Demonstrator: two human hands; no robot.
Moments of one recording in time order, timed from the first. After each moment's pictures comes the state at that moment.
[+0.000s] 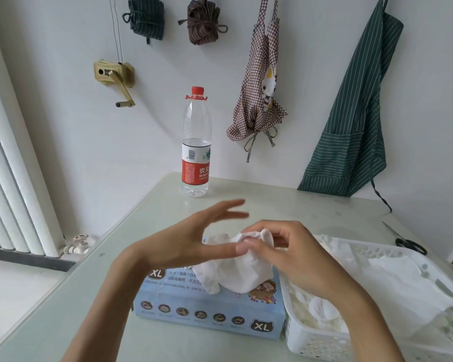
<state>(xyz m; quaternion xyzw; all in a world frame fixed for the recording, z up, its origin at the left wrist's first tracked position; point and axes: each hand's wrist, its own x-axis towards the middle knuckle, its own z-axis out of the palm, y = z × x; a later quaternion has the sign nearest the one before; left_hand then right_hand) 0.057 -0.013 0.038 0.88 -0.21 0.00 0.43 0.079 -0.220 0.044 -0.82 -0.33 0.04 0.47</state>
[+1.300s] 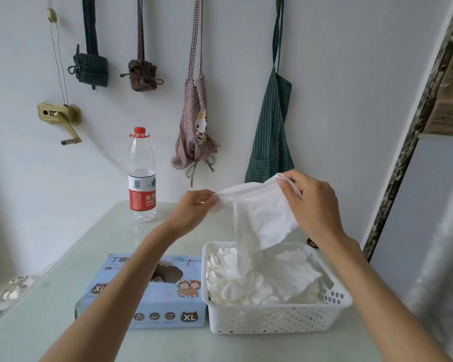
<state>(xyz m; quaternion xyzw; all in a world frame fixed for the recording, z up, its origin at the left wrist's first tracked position) 0.087 -0.129 0.103 0.84 -0.14 0.15 0.50 0.081 -0.357 0.132 -0.85 -0.17 -0.42 0.27</state>
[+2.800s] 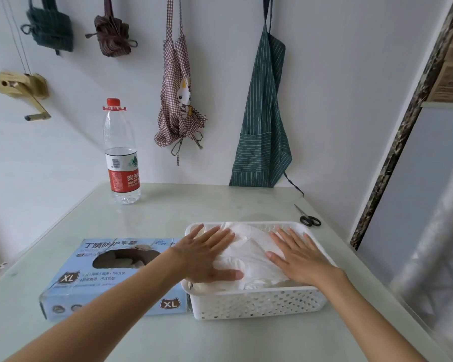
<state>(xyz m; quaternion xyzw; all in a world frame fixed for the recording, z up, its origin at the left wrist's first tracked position) 0.104 -0.171 -0.008 0.96 -0.27 -0.04 -0.08 0.119 -0.418 -0.018 -0.99 -0.11 0.08 -0.04</state>
